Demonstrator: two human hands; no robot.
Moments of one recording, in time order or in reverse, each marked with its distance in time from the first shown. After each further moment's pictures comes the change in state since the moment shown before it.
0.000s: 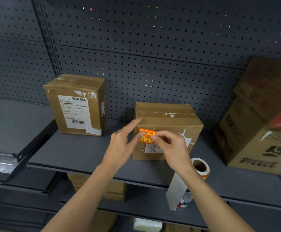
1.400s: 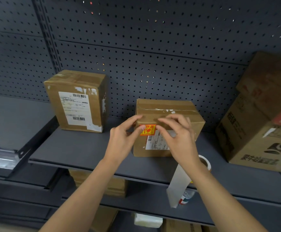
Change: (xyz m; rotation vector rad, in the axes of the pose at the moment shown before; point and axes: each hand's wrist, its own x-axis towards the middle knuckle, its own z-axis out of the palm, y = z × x) left_hand 0.005 0.003 0.004 -0.154 0.116 -0.017; right_hand 0.012 -0.001 -0.012 -0.543 0.233 -0.366
